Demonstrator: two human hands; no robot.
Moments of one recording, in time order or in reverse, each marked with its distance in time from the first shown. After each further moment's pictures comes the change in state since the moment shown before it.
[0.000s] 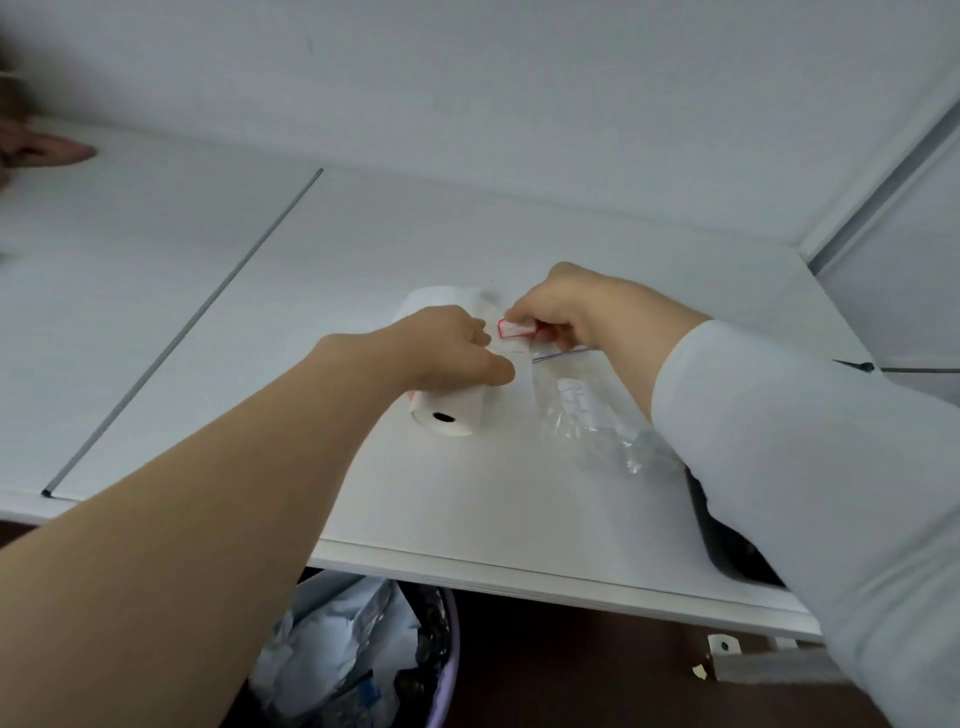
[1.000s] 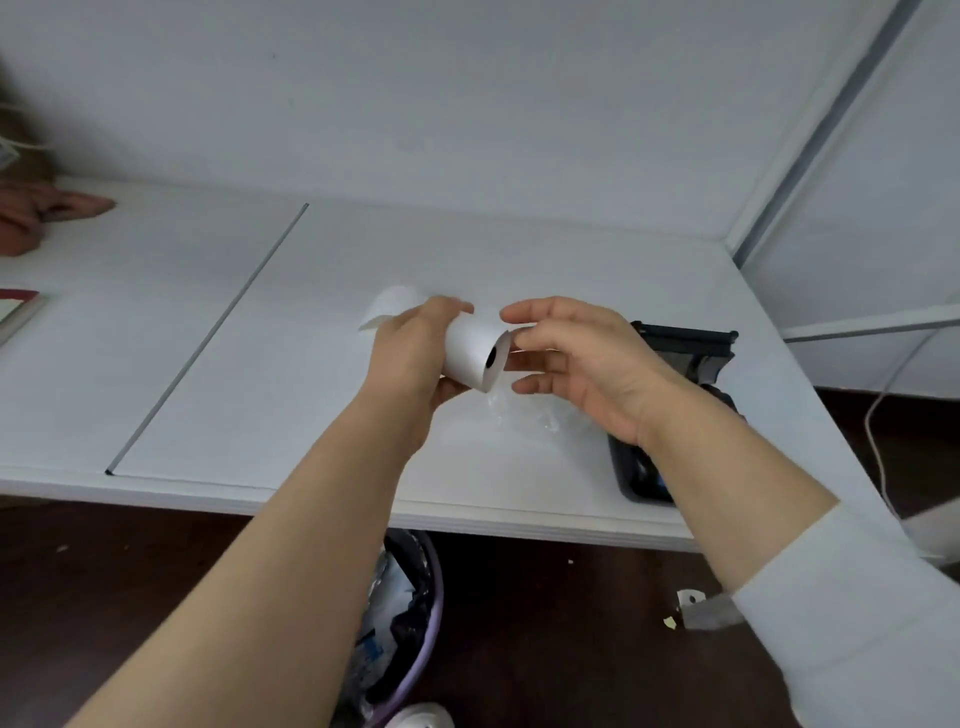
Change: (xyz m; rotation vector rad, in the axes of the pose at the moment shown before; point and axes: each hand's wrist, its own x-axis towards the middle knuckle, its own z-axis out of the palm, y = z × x) left_hand -0.089 0.057 0.027 -1.211 0.355 -0.076; right_hand -0.170 0.057 -0.032 0.836 -0.143 -0.303
